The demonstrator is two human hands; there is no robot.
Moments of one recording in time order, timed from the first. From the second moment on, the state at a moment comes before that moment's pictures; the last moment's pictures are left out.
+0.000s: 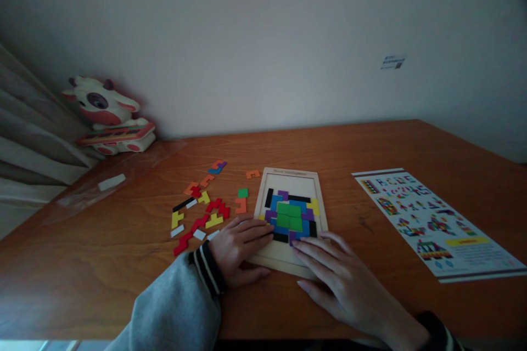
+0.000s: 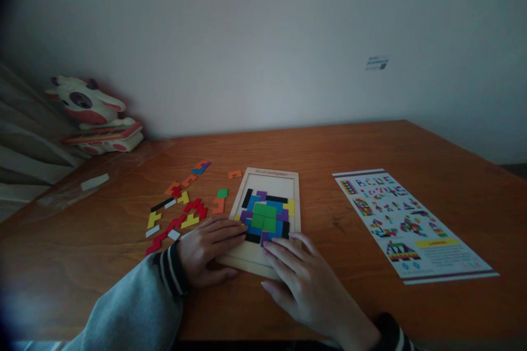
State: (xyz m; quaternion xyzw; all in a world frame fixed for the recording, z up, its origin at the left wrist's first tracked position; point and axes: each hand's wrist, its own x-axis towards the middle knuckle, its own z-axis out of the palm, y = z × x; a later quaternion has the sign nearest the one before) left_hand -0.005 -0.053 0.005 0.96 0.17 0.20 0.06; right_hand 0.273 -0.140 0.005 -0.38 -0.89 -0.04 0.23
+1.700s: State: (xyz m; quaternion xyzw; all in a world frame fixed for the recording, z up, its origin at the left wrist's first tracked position) left_hand -0.084 -0.022 0.013 0.89 0.38 0.25 -0.01; right_hand 0.324 -0.136 -0.024 -0.49 -0.81 -0.03 0.31
